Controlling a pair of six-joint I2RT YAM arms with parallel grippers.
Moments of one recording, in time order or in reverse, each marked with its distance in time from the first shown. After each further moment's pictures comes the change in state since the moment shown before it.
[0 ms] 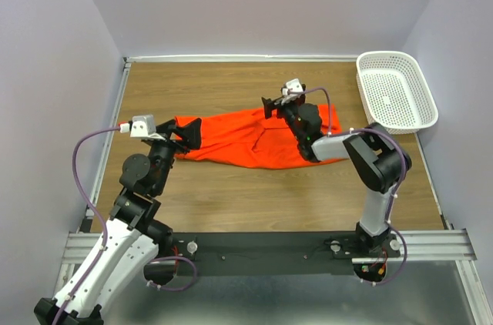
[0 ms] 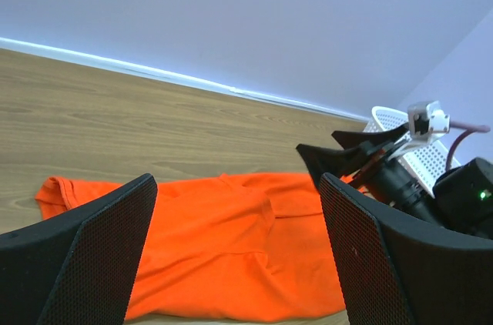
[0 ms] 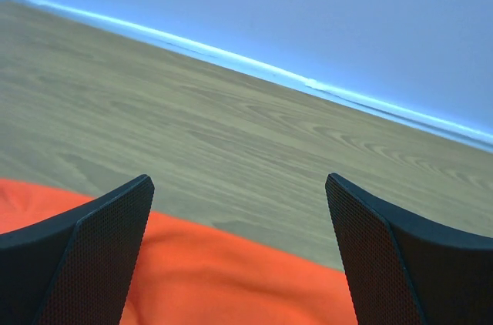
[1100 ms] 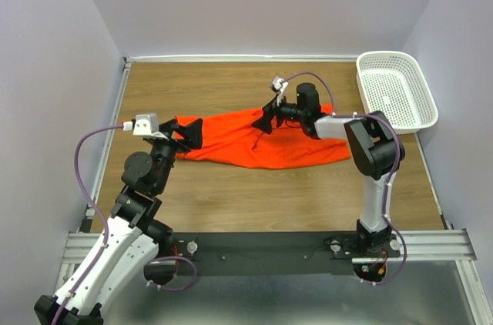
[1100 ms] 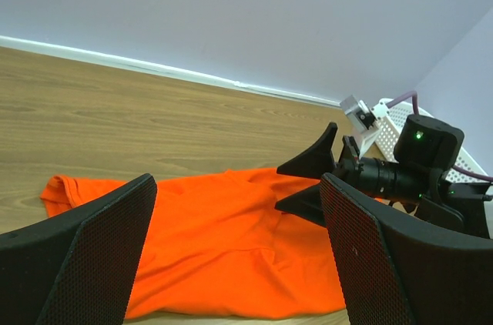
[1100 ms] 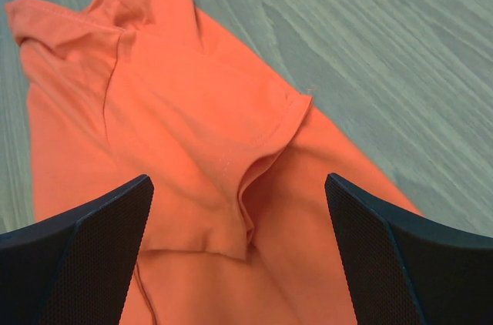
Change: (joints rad) left arm 0.000 0.023 0.002 0.003 0.006 0.023; right arm -0.122 0.154 0.258 -0.527 -0.880 0.053
